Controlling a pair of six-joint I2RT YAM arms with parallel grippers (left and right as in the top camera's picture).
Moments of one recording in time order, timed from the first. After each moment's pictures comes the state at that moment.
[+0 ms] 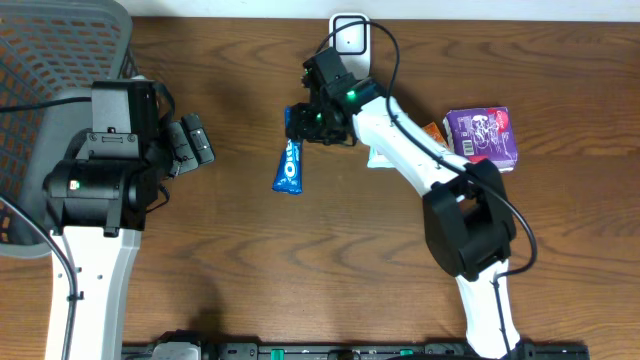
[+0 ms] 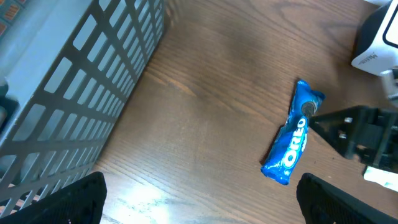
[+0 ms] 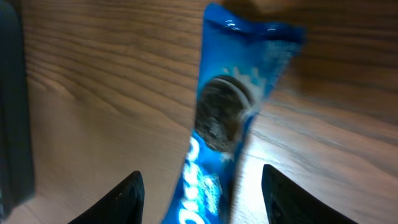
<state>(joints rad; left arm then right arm) -0.05 1.24 1.43 -1.14 -0.14 -0.37 0.57 2.25 1.84 -0.69 -0.31 0.57</state>
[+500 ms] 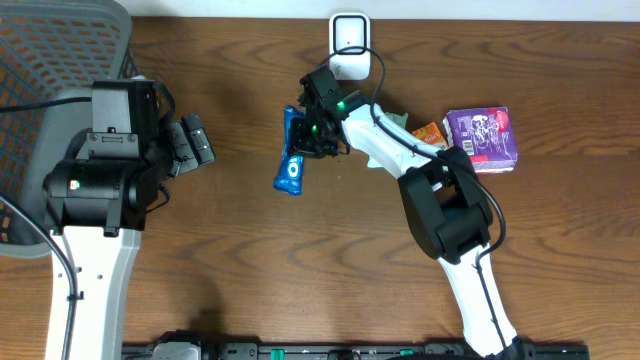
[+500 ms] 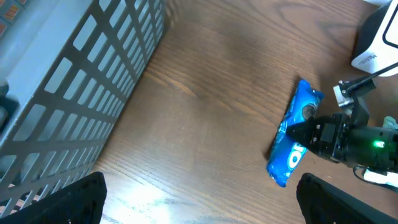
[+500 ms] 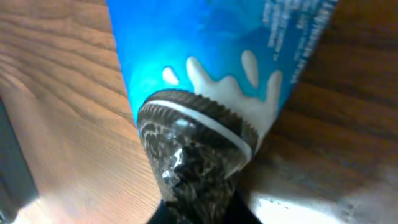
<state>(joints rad) -0.05 1.24 1.43 -1.14 -0.14 -0.37 0.56 2.39 1.85 -0.64 -0.45 0.63</state>
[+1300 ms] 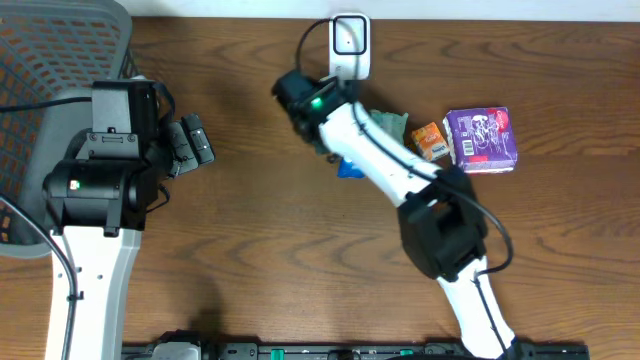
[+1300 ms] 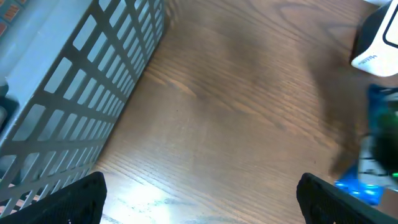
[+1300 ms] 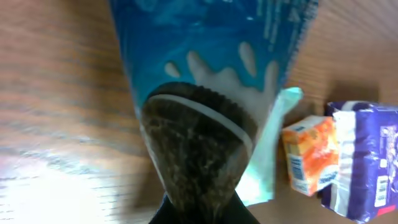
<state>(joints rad) -0.05 1.24 1.43 -1.14 -0.14 -0.37 0.69 2.32 2.00 -1.09 0.58 0.40</state>
